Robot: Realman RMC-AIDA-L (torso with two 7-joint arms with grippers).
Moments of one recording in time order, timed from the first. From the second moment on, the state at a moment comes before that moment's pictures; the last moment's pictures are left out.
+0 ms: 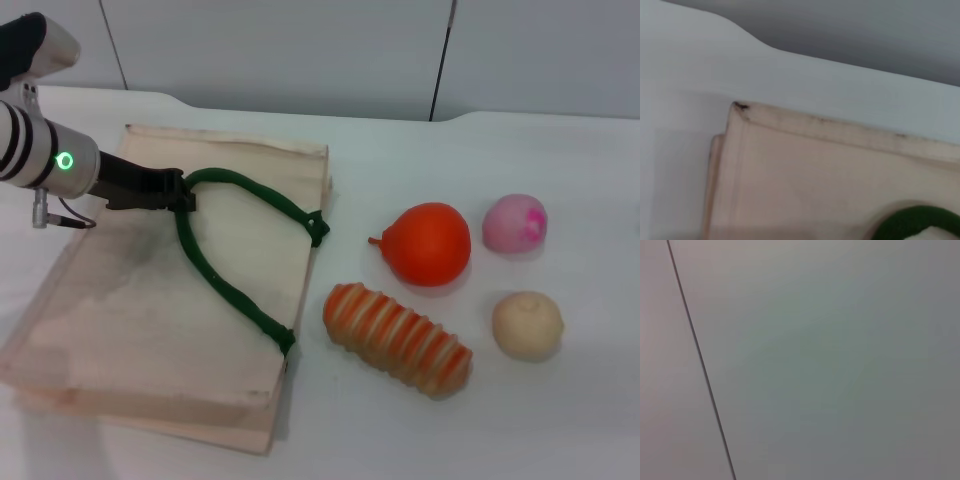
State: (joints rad) left arm -0.90 -1.92 0.48 0.40 -0.42 -1.04 0.68; right arm 0.63 2.03 -1.39 0.03 0.00 -1.39 0.65
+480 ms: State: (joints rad) left arm -0.88 -1.93 0.47 0.39 -0.63 -1.02 0.87; right arm 0.63 2.02 -1.39 0.03 -0.05 -1.40 0.66
